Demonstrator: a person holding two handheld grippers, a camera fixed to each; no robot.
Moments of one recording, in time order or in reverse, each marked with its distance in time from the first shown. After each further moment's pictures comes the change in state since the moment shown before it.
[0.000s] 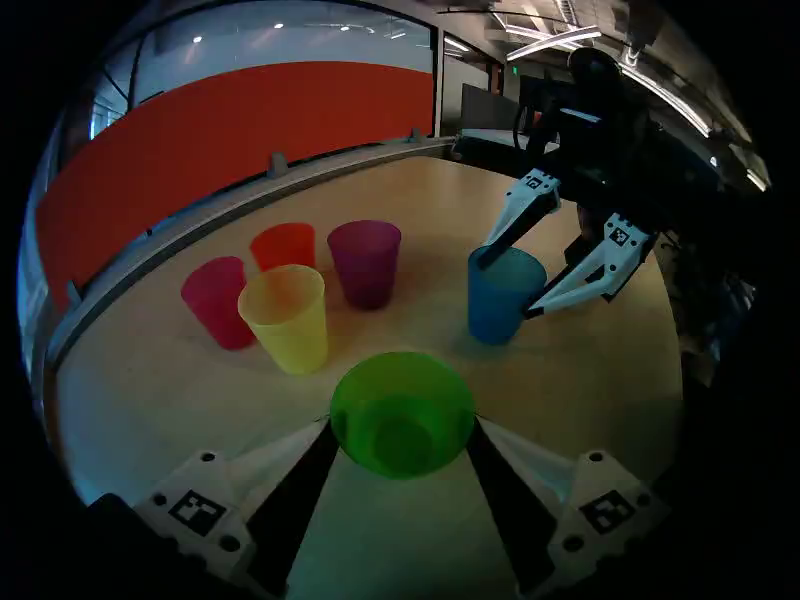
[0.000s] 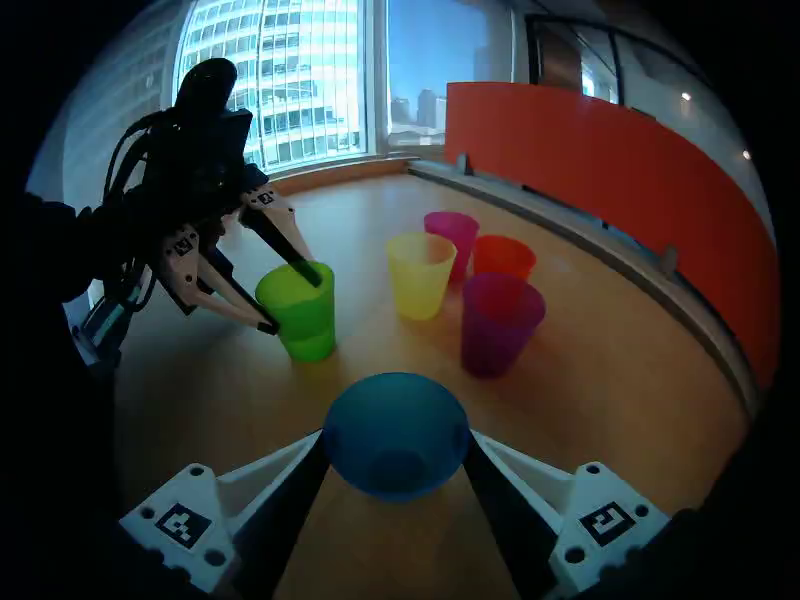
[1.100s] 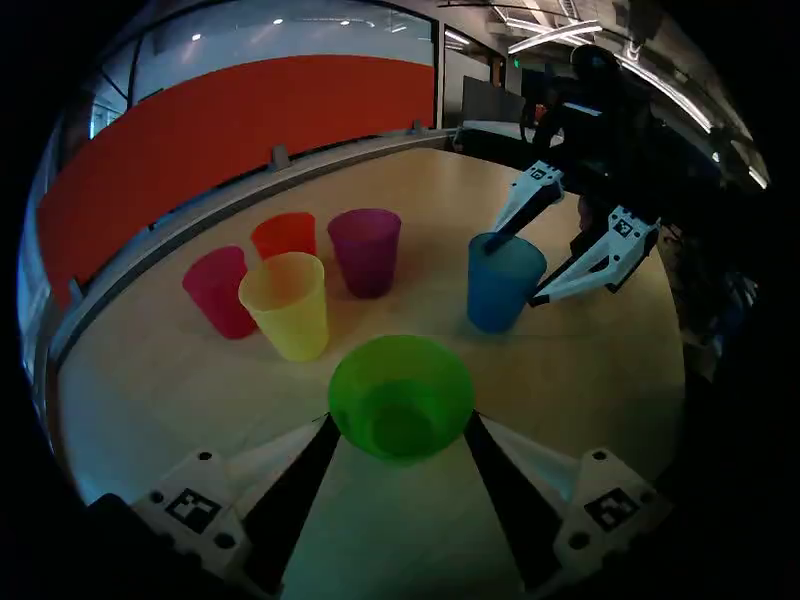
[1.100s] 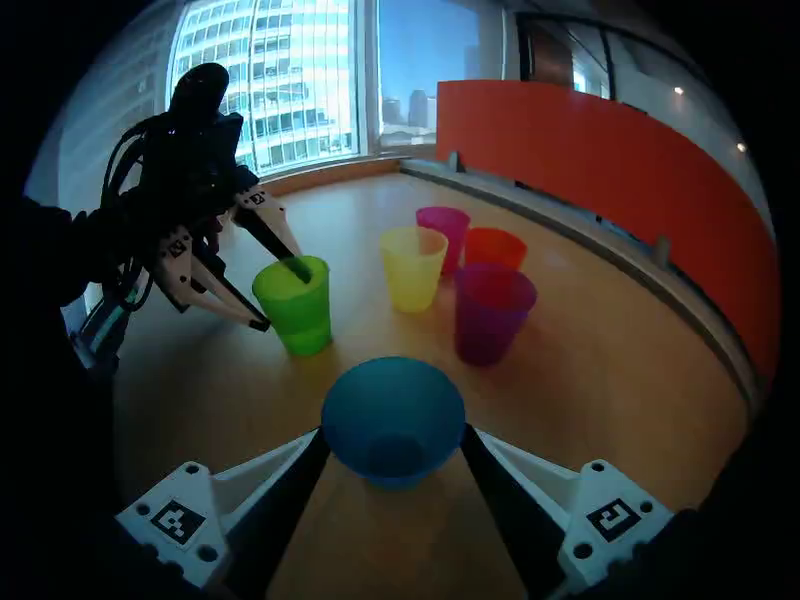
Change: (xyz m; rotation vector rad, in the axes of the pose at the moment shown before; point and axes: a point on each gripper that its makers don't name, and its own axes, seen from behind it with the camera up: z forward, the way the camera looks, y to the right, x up) left arm -0.011 0.001 -0.003 0.011 -0.029 0.005; right arm -0.010 0.000 -0.005 -0.019 0.001 0.024
